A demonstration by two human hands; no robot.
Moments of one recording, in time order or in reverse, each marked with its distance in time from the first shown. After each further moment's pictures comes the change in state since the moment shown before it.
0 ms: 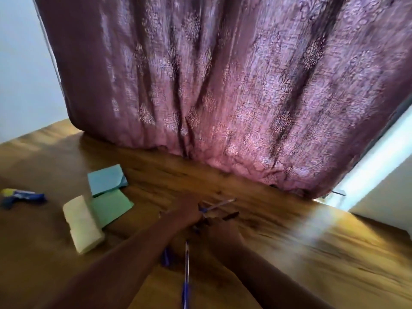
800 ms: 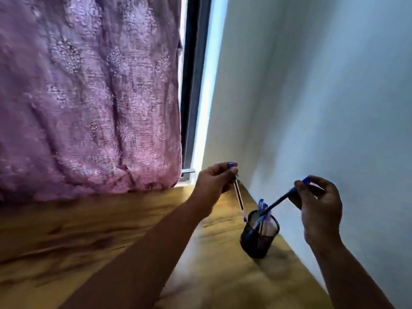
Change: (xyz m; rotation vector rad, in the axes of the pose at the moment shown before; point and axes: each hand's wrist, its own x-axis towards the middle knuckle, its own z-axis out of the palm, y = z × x) left_hand -0.086 0.419 0.088 -1.331 -0.587 0.401; right_hand -0.380 0.227 -0.153 0.906 1.568 1.105
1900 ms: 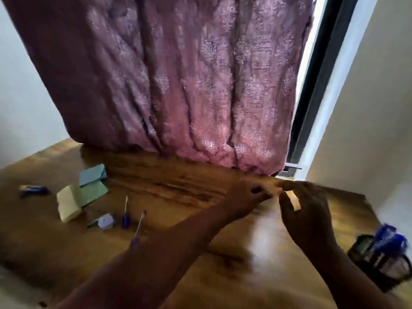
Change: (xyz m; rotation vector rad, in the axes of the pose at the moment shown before) left_hand -0.075 -0.025 -0.094 0.957 0.364 0.009; right_hand -0.083 0.039 0.100 -0.383 -0.788 -0.729
